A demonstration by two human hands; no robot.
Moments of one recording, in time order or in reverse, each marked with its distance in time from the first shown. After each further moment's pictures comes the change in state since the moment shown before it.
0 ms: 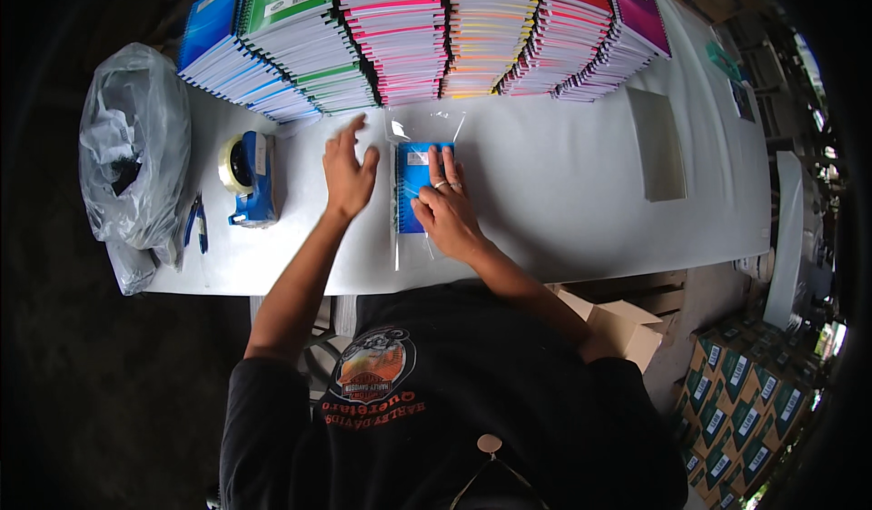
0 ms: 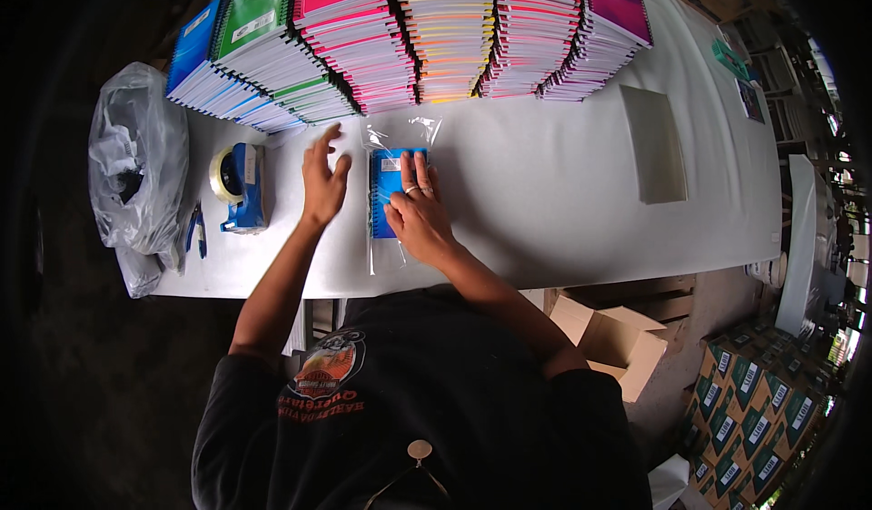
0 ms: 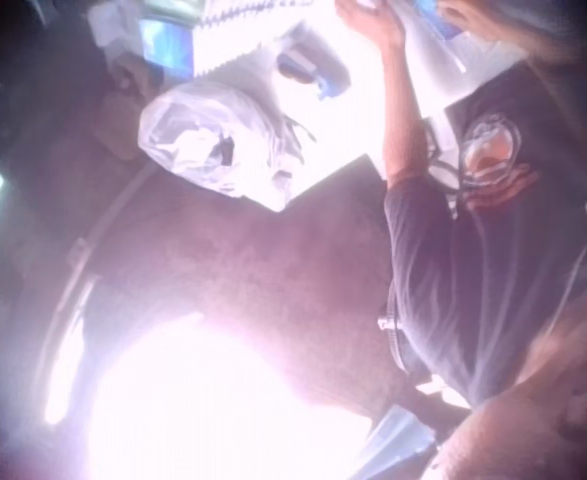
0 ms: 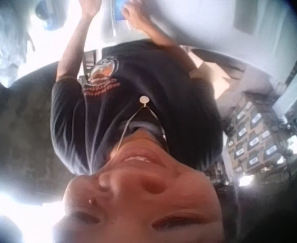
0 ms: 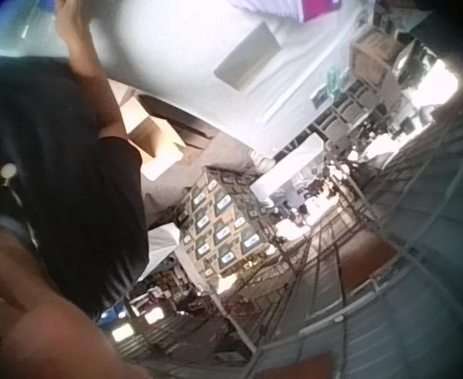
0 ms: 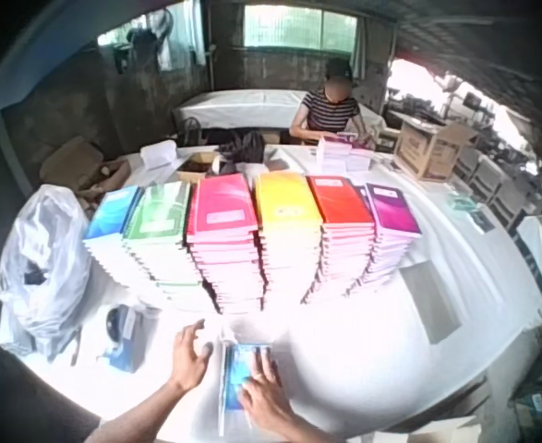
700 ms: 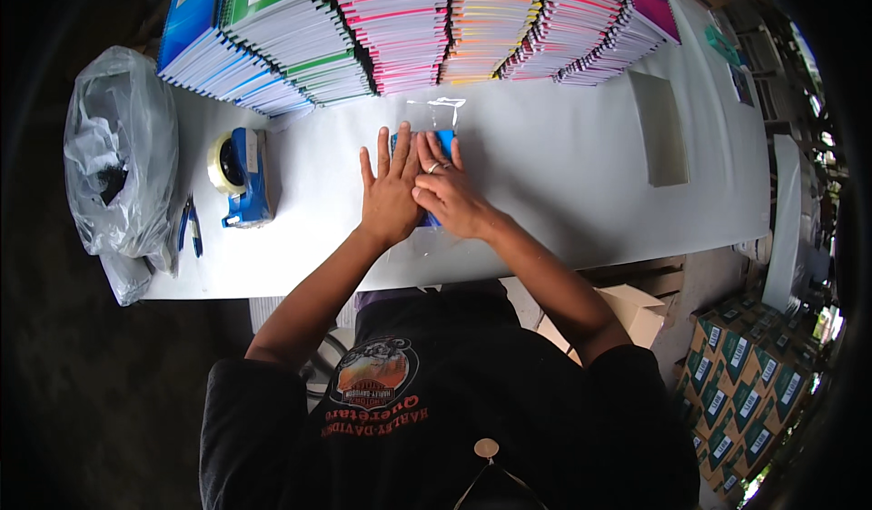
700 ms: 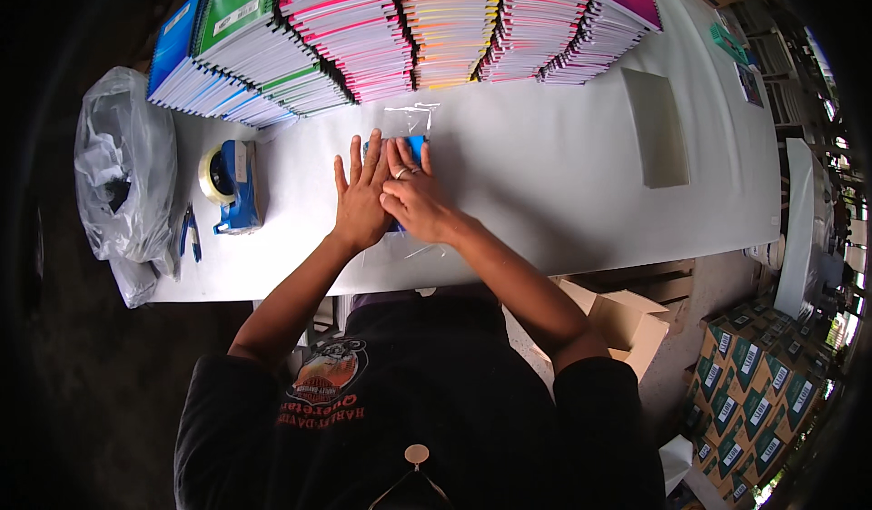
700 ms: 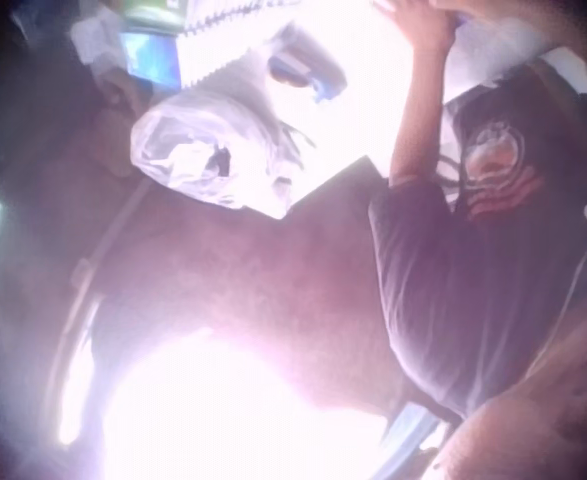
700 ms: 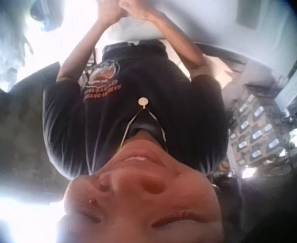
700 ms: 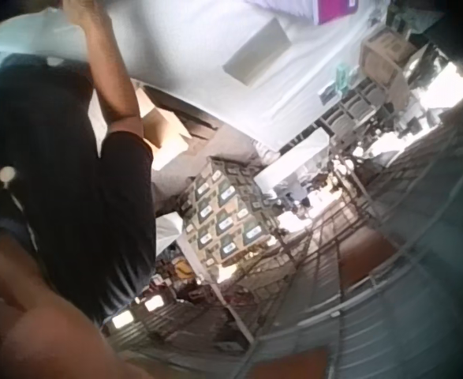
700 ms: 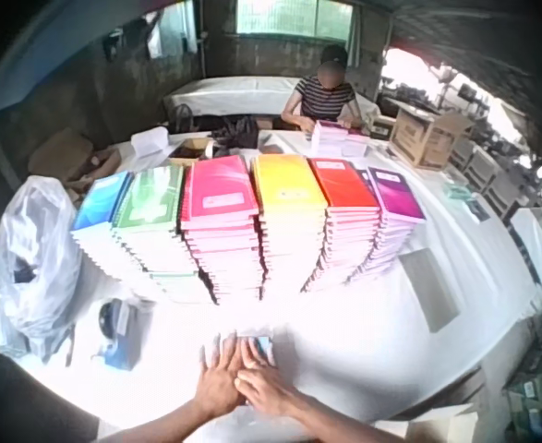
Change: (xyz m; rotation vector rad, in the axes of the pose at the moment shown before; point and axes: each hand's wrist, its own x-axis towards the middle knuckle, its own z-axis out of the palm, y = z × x) left_hand -0.048 0.029 0.030 0.444 -0.347 0.230; right_hand 0.015 0.012 -0.006 0.200 -0.274 -0.031
